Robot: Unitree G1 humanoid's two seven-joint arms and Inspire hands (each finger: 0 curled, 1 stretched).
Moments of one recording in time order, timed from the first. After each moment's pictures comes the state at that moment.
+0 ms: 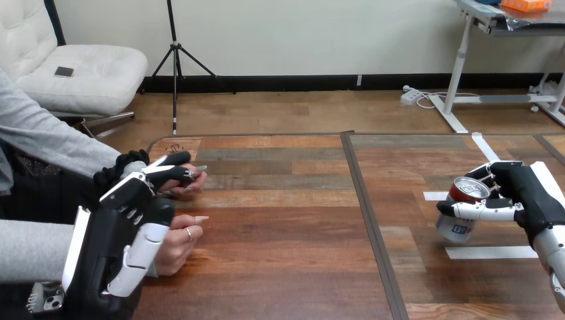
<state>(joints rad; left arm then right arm) 0.28 0.12 0.11 0.05 -0.19 -0.68 -0.28 -0.54 -0.54 -0.06 1.24 -0.19 -0.52 0.02</state>
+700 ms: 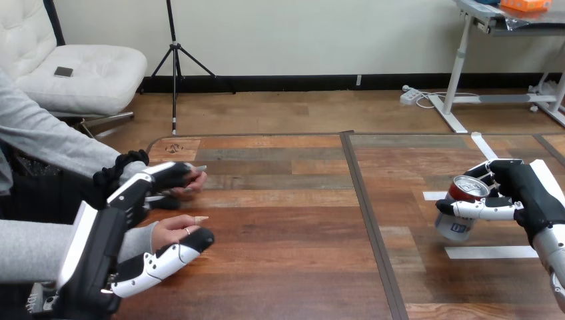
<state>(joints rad) 0.27 0.21 0.19 0.04 0.12 -0.67 -0.17 -0.54 -0.54 -0.06 1.24 -0.19 -0.53 0.02</state>
